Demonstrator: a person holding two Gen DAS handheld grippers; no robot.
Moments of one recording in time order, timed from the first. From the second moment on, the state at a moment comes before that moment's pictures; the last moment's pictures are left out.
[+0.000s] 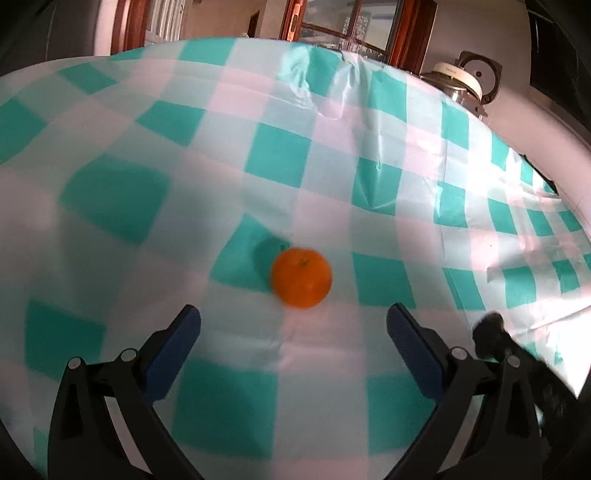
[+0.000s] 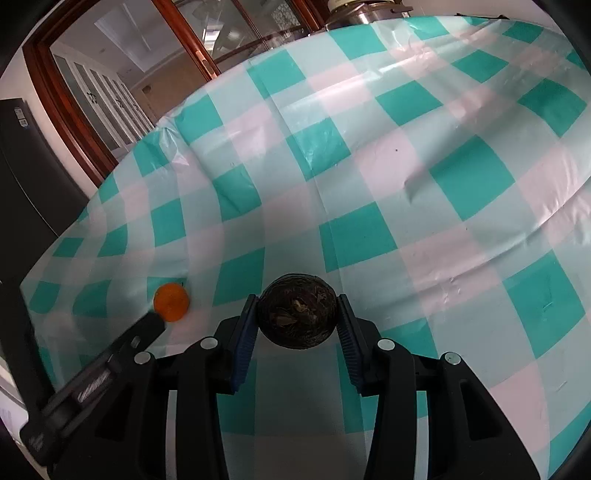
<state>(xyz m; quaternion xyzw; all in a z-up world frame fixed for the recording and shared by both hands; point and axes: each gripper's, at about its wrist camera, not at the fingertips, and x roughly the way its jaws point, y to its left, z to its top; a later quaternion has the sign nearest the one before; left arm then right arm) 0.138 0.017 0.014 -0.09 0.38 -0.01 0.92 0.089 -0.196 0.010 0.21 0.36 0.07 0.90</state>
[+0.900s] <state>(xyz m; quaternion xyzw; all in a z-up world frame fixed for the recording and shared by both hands) 0.049 0.008 0.018 -0.09 0.37 -0.04 0.92 0.094 -0.196 0.004 0.23 0.36 0.08 0.90</state>
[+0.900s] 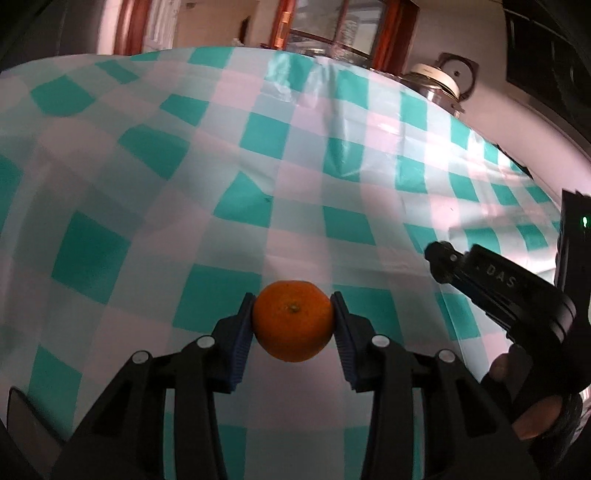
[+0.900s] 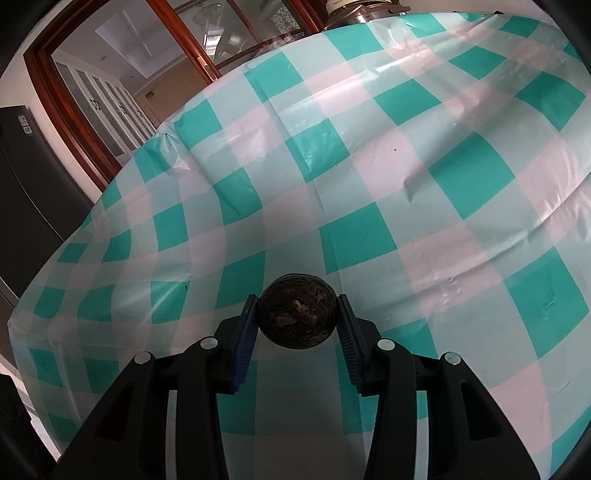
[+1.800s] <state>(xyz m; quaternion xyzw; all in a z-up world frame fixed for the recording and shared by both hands) -0.033 -0.005 0.034 -0.05 0.35 -0.07 0.93 -0.044 -0.224 0.021 0.26 0.36 0.07 0.89</state>
